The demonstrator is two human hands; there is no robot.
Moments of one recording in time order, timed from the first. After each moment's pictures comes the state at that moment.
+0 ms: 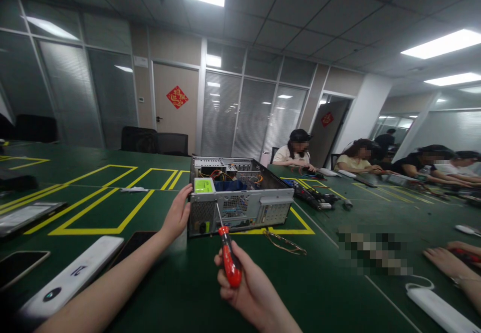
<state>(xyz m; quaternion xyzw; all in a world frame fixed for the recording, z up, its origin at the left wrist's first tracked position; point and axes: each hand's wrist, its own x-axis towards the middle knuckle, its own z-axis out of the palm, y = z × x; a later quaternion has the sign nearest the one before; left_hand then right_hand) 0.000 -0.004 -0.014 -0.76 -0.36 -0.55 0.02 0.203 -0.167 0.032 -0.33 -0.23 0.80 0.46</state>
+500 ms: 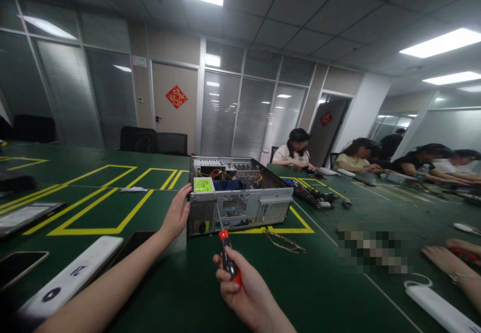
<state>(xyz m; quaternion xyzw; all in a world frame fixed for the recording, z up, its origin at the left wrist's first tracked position) 0.000 -0.005 -0.013 -0.76 -0.35 -0.55 0.03 0.200 -0.162 0.022 -0.30 -0.08 0.83 0.47</state>
